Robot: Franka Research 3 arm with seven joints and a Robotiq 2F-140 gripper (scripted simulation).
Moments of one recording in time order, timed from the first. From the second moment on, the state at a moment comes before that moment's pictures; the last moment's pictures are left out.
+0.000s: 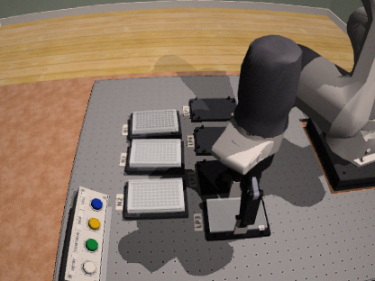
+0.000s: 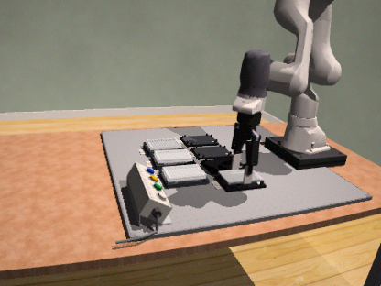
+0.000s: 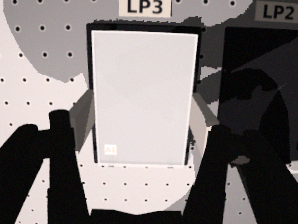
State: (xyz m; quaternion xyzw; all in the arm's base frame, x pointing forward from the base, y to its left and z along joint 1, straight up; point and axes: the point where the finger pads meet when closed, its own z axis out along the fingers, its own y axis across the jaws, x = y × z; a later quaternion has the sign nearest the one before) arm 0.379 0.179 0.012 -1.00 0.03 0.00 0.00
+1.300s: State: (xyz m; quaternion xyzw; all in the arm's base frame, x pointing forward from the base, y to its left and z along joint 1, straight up) arm 0.382 0.178 0.048 -1.00 0.03 0.00 0.00
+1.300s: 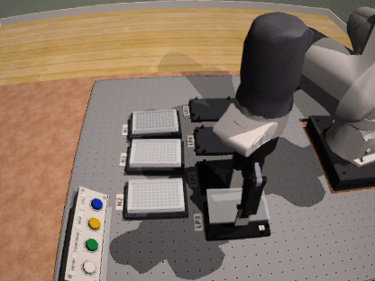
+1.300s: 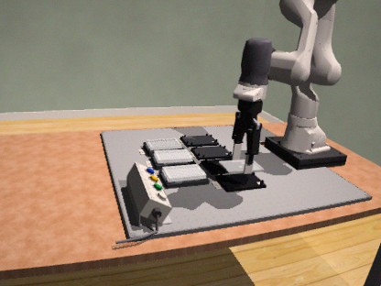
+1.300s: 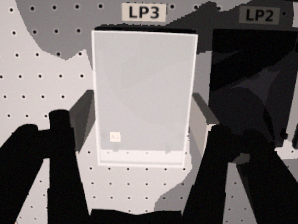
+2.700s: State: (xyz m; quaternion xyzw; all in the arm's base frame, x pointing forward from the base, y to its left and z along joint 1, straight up) arm 0.516 -0.007 0.076 -0.99 0.11 -0.01 0.00
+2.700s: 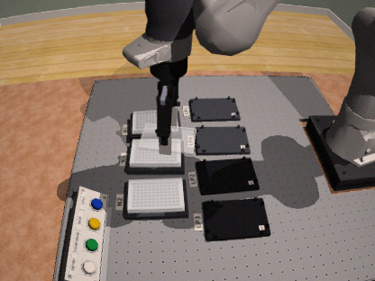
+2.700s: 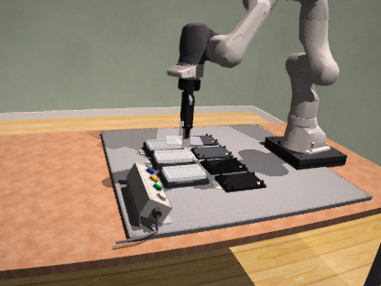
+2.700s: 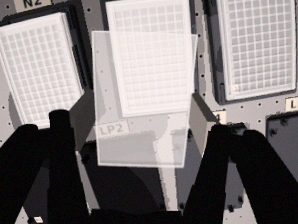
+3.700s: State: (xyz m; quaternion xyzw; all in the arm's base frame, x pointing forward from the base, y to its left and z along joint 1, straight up) arm 0.548 -0.144 0.068 -1.00 0.03 0.00 0.00
